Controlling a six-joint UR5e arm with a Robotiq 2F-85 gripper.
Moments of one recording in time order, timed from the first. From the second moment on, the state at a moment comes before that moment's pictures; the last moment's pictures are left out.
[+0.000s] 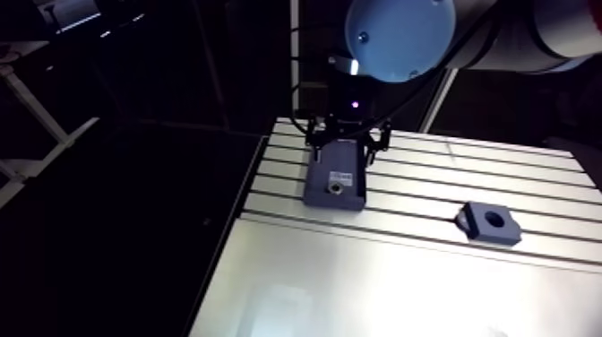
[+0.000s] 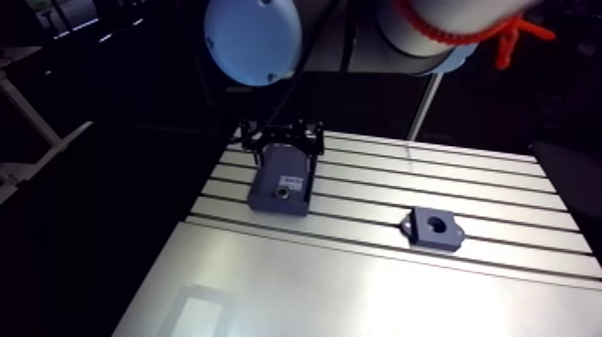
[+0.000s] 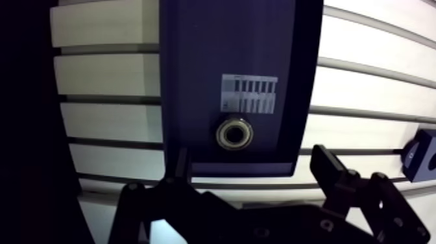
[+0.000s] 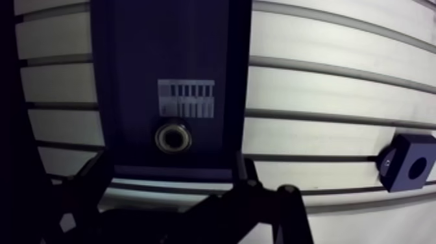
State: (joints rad) arm 0.15 -1.21 1.84 -2.12 -1.57 -1.49
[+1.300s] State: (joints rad) arm 0.16 -1.15 1.88 -2.19 -1.58 -1.49
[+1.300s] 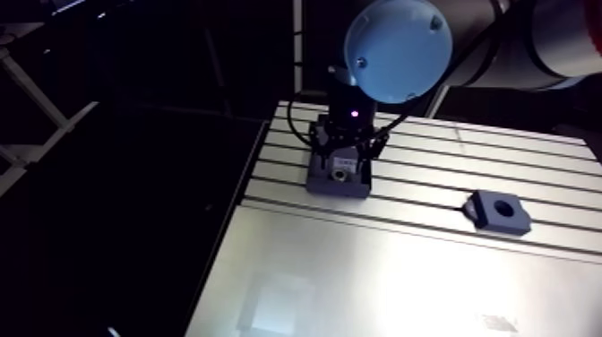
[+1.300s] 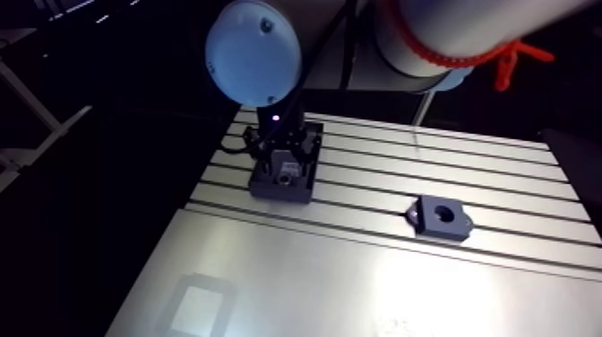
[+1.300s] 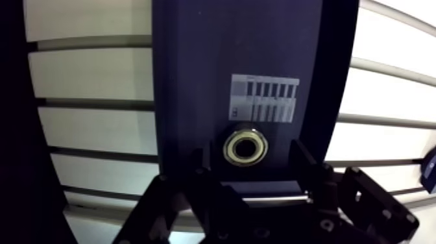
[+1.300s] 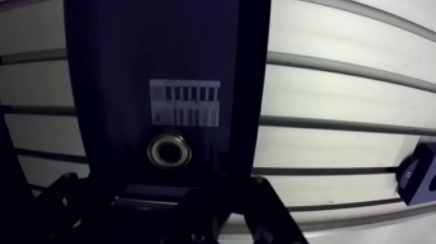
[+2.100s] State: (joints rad) arm 0.17 -1.14 1.88 -2.19 -1.57 -1.49
